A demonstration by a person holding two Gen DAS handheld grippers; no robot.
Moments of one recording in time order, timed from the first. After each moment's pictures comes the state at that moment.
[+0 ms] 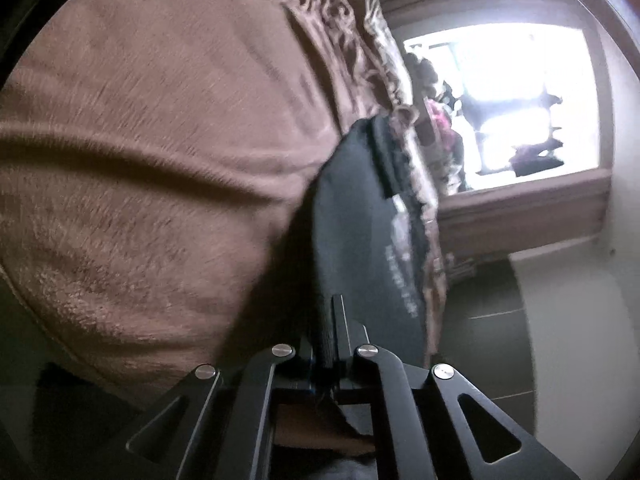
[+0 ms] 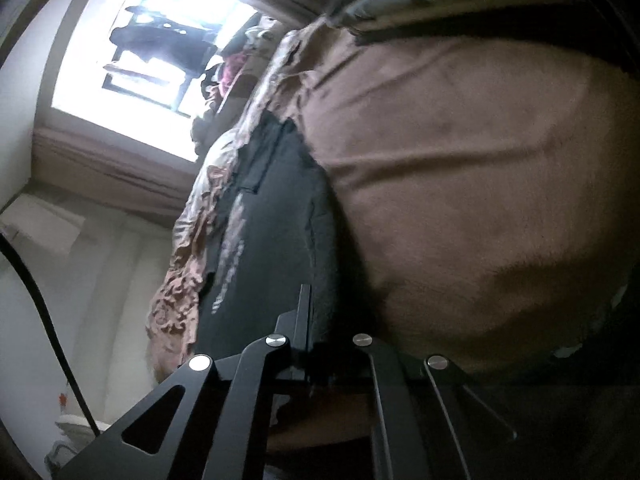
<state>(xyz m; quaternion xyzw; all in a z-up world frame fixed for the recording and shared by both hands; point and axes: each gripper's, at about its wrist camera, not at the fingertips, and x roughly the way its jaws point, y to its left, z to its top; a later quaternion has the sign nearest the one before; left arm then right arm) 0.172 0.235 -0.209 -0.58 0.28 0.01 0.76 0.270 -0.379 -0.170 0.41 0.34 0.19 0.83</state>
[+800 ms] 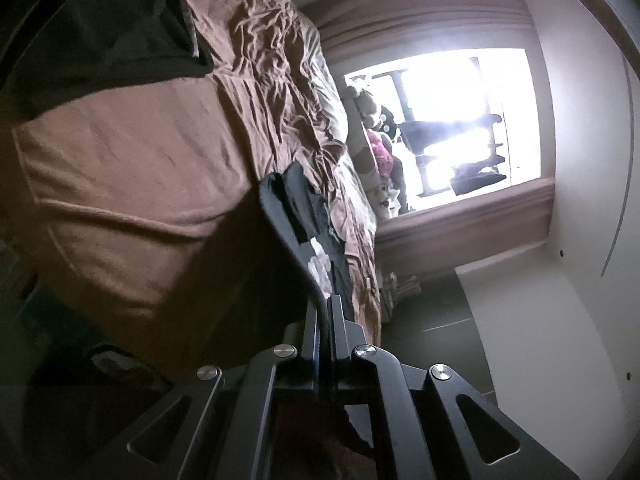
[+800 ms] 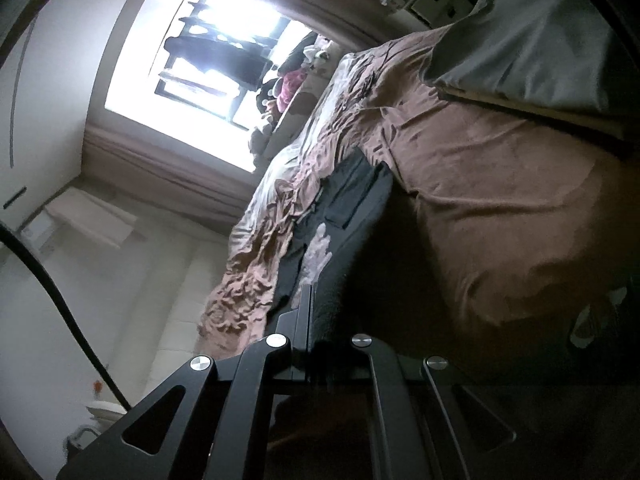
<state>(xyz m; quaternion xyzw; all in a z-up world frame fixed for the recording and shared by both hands) 0.088 0.238 -0.106 -0.58 0.19 -0.03 0.79 0.202 -0.396 -0.099 0.42 0.27 0.24 0.83</state>
